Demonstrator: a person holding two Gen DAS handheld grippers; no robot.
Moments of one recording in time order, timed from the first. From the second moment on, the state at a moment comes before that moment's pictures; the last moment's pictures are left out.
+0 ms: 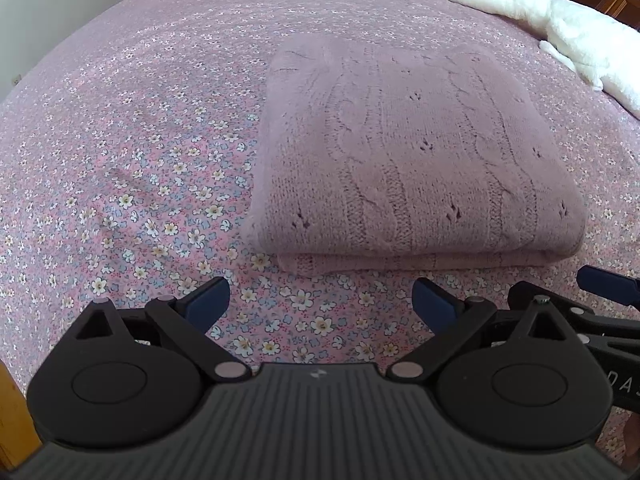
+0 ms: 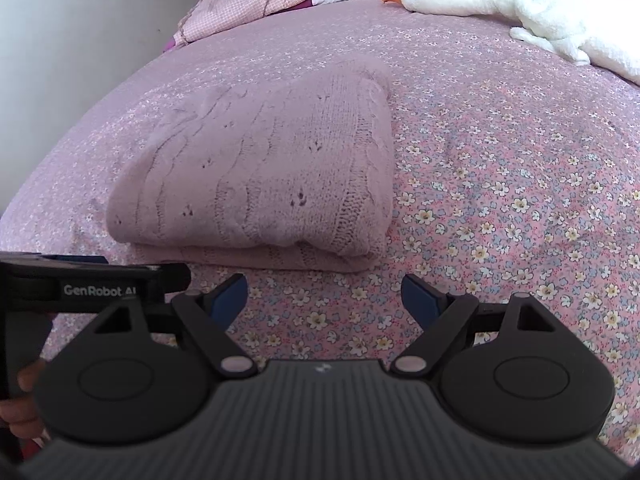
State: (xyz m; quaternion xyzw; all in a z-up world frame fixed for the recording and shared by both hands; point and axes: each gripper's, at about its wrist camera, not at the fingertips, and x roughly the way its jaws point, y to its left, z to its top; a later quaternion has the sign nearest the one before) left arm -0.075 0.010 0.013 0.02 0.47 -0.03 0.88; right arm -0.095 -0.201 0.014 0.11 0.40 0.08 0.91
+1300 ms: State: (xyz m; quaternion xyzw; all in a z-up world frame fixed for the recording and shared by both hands) left arm -0.077 0.008 0.010 0.03 0.47 -0.03 0.88; right arm -0.097 -0.199 0.014 0.11 0.40 0.08 0.91
